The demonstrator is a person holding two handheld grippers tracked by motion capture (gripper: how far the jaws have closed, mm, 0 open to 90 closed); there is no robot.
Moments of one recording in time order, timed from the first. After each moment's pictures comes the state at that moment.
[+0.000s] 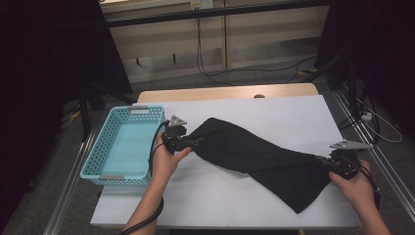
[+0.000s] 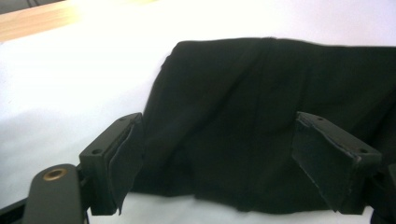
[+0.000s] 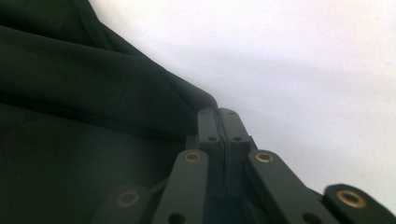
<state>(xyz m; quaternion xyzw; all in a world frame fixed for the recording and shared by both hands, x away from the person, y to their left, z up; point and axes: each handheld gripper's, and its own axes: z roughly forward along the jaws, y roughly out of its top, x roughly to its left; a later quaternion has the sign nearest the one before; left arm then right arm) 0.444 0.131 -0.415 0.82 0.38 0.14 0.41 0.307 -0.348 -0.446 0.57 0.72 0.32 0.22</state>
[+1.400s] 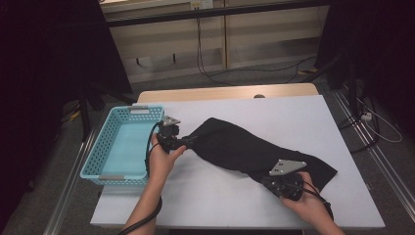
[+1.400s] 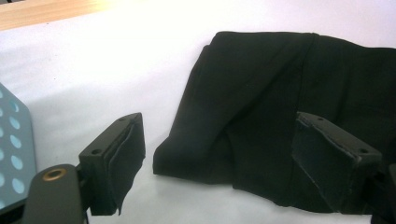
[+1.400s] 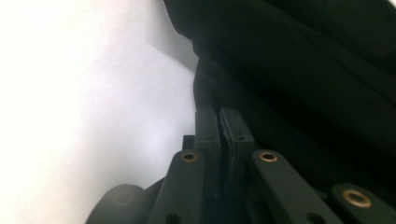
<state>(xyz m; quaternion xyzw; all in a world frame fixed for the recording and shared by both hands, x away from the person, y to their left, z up) 0.451 0.146 -0.418 0.80 0.42 0.16 0.40 0.283 -0.206 -0.452 0.38 0.85 0.34 0.15</state>
